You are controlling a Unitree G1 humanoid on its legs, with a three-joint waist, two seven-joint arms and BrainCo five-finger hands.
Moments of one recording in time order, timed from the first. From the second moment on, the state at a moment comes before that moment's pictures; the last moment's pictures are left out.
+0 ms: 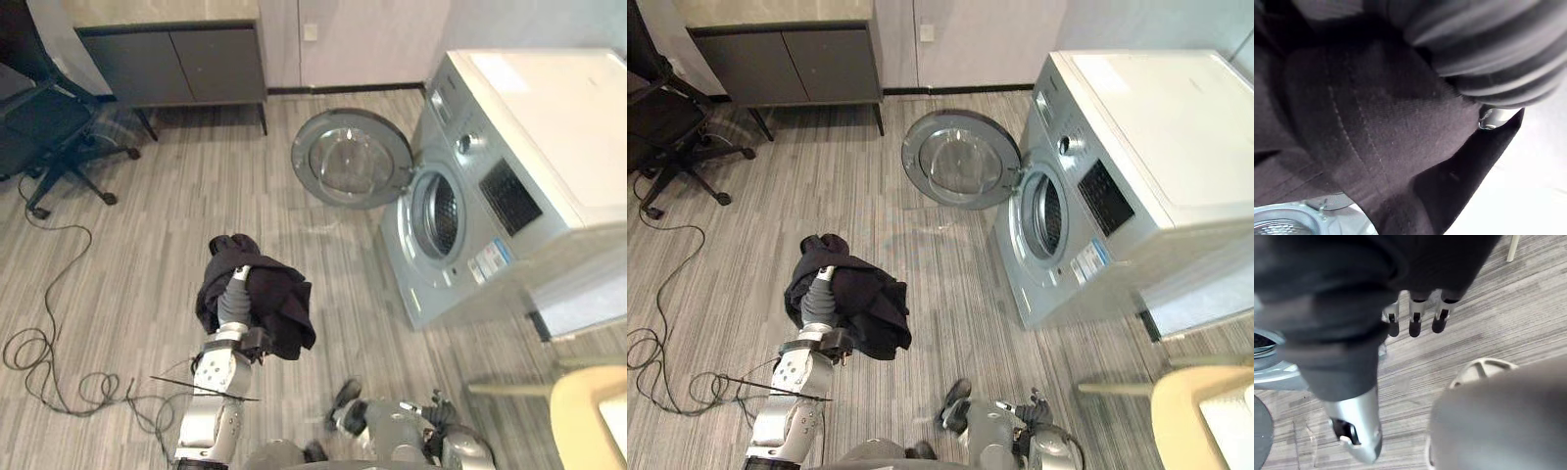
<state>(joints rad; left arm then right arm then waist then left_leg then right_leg) 0.16 0.00 -0.07 -0.15 -0.38 -0.07 0.06 0.13 -0.01 -0.27 0.70 -0.09 0.09 -0.08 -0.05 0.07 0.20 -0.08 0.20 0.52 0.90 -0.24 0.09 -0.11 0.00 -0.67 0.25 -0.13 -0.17</state>
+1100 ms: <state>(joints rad) 0.20 -0.06 0.00 0.06 -0.39 -0.05 0.01 0.05 -0.02 -0.14 0.84 -0.17 0.07 -0.04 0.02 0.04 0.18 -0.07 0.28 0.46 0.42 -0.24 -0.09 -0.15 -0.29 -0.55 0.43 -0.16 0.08</state>
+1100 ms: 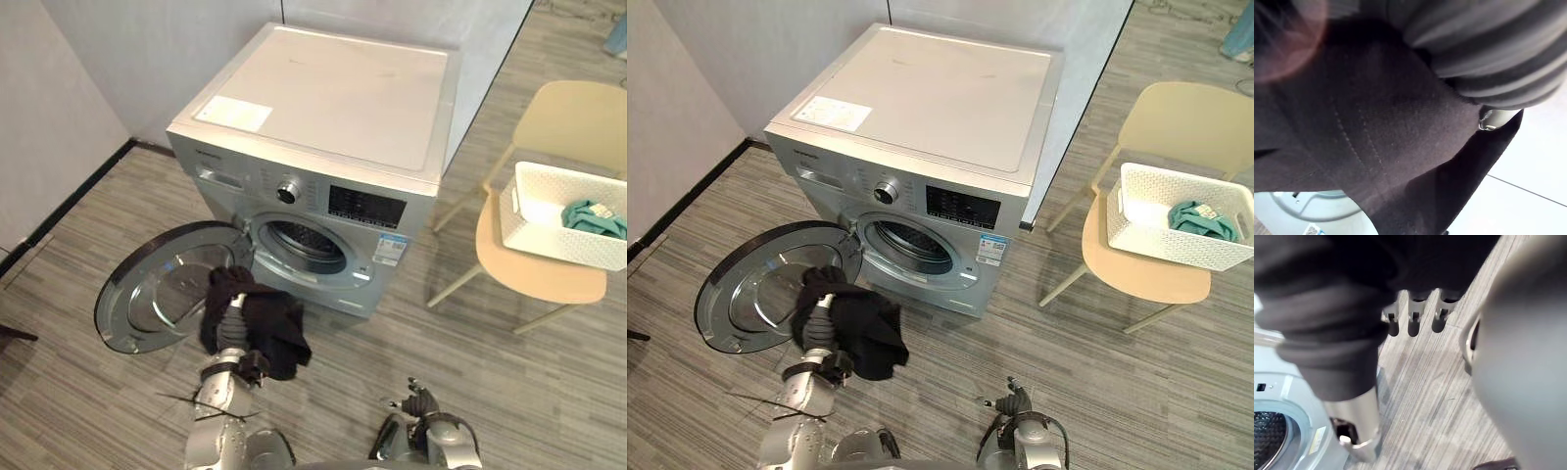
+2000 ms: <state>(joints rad) 0.08 0.02 0.04 0.21 -0.43 -0.06 0.07 -0.10 -0.06 -0.03 0.92 -0.12 0.05 -0.09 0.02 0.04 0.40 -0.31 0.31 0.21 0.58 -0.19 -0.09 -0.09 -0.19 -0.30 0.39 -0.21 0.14</state>
